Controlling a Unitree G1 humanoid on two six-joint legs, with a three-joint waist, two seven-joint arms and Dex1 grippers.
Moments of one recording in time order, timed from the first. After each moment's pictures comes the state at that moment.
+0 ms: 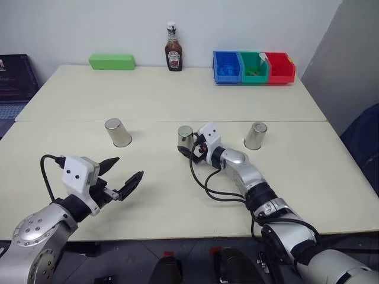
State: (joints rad) left arm 0.22 0.60 0.44 -0.62 -0.56 0.57 -0.57; right arm -0.85 0.04 0.18 0.82 0.09 0.00 0.51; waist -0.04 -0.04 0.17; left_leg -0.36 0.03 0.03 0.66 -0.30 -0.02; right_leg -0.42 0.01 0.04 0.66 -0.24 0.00
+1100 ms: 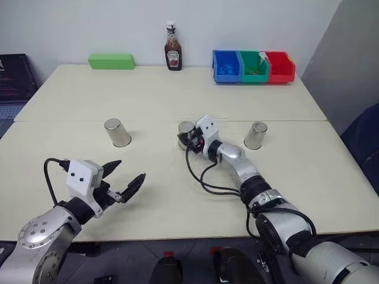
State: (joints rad) left arm 0.26 0.58 0.42 -0.62 -0.55 0.55 -0.56; right arm -0.92 0.02 0.11 0.79 0.06 -0.06 0.49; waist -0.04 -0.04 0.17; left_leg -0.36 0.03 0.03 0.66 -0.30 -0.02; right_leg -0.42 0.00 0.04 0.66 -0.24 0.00
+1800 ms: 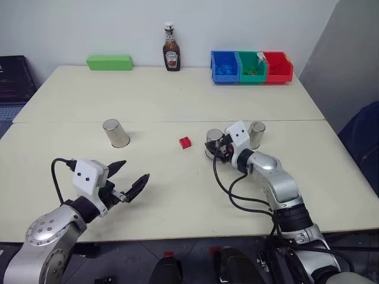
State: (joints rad) left arm 0.22 0.58 0.37 -0.58 -0.53 0.53 -0.57; right arm -0.52 -0.14 0.15 0.07 0.08 0.48 0.45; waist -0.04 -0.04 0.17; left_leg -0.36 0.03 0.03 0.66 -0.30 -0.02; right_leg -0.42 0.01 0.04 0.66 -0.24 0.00
